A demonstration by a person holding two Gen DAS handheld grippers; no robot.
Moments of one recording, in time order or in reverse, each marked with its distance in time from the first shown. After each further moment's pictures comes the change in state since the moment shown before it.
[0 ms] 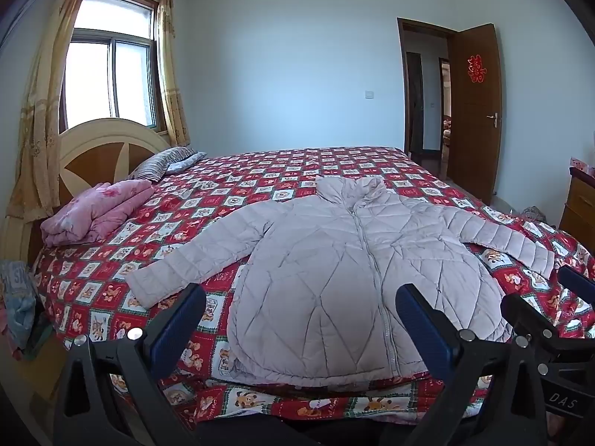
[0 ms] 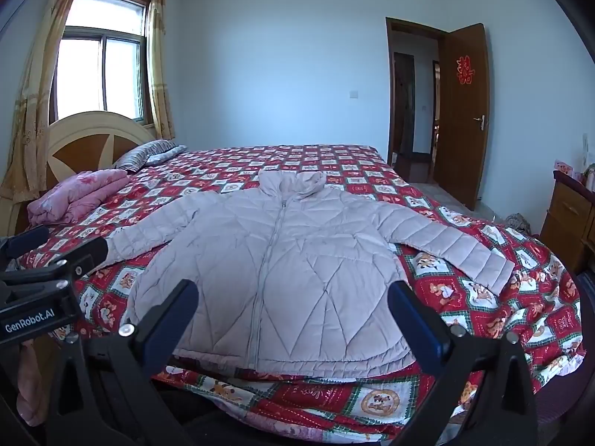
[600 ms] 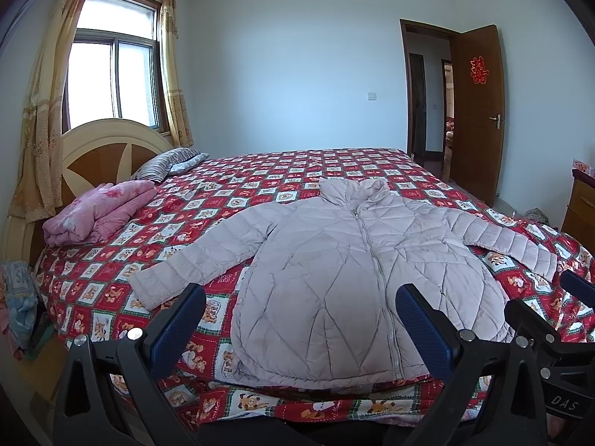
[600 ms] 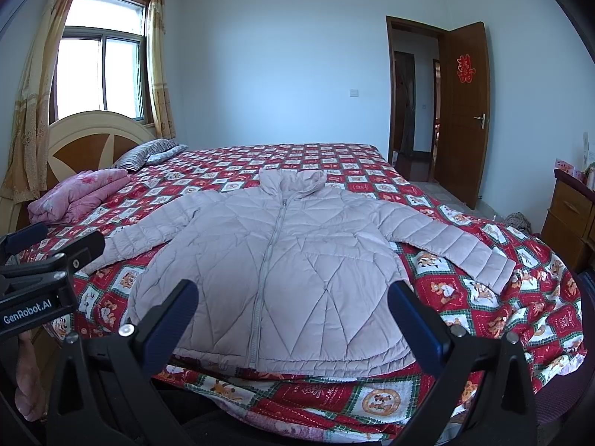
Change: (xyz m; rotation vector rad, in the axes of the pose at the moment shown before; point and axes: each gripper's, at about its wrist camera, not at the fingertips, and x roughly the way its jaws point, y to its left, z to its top) left arm -0.001 0.004 0.002 0.001 -0.003 0.004; right arm 0.000 0.001 0.000 0.000 0.003 0.000
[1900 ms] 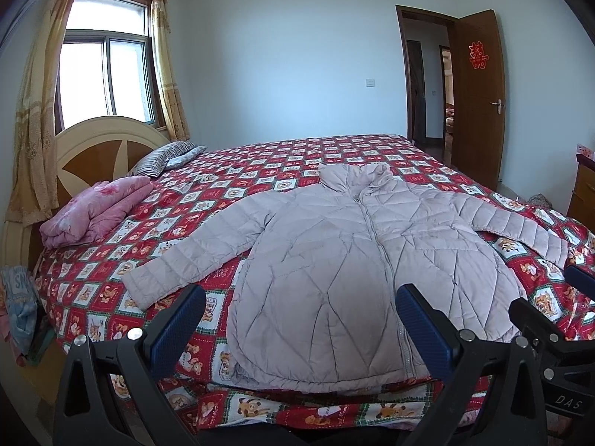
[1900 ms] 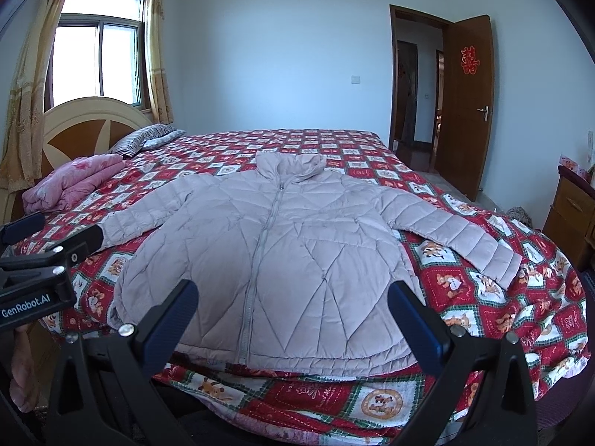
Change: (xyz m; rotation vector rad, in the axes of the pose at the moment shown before) left arm 0.038 -0.007 -0.009 0.037 0.062 0.017; right arm 0.030 -0.005 -0.006 -0.011 0.056 -0.008
